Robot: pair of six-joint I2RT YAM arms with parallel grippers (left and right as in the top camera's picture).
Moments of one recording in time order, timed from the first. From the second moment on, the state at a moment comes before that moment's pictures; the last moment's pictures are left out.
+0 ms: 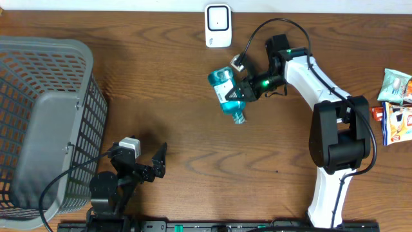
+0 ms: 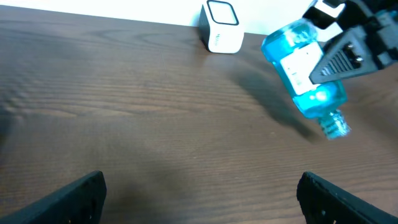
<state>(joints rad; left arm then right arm) -0.05 0.12 0.08 -0.26 0.31 -0.15 0.21 2.15 1.62 -0.91 -0.91 -0.48</state>
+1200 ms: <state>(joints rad) -0.05 0.12 0.08 -0.26 0.31 -0.15 0.47 2.48 1.93 0.12 0.64 -0.87</state>
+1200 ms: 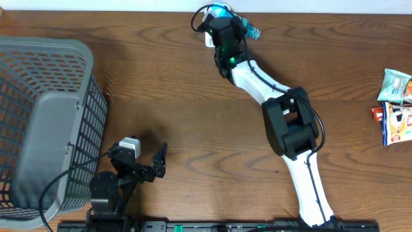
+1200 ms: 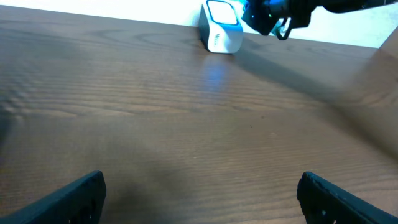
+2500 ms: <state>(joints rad) -0.05 0.12 0.08 -0.26 0.31 -0.15 -0.42 2.34 1.91 -0.63 0.41 -0.05</state>
